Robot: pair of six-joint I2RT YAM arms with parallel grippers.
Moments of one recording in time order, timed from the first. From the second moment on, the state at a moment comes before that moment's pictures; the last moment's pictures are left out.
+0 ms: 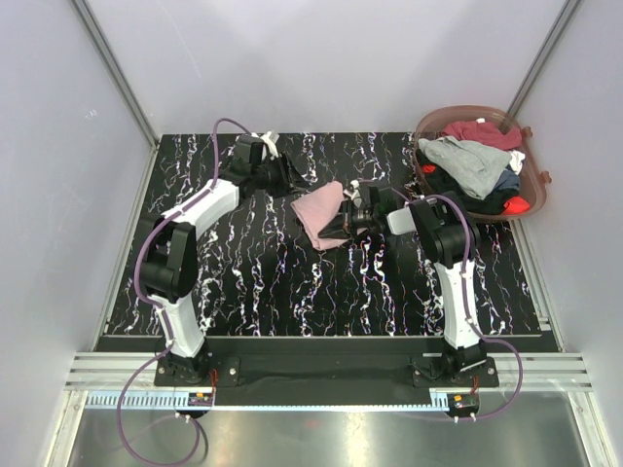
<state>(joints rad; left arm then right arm) -0.32 1.86 1.40 -0.17 0.47 -0.65 0.35 2.29 1.24 0.40 -1.04 0.94</state>
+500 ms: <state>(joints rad) -0.38 1.83 1.25 -0.11 0.48 -0.68 0.34 2.19 1.43 0.11 -0.99 0.82</state>
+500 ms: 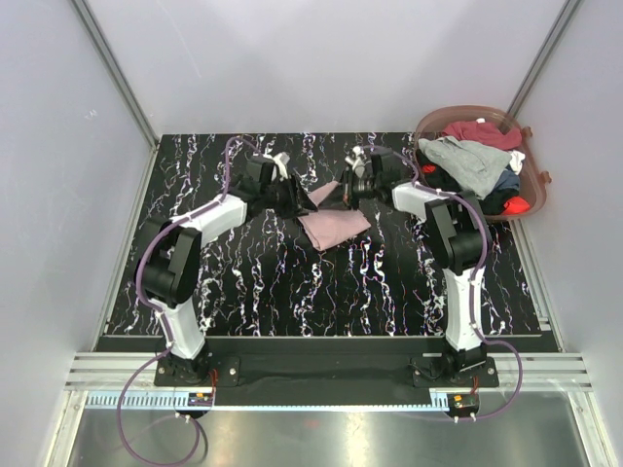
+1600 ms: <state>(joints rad) -0.38 1.66 1.03 -0.06 0.31 -0.73 0.24 2.43 1.79 -0.08 -0.83 0.80</state>
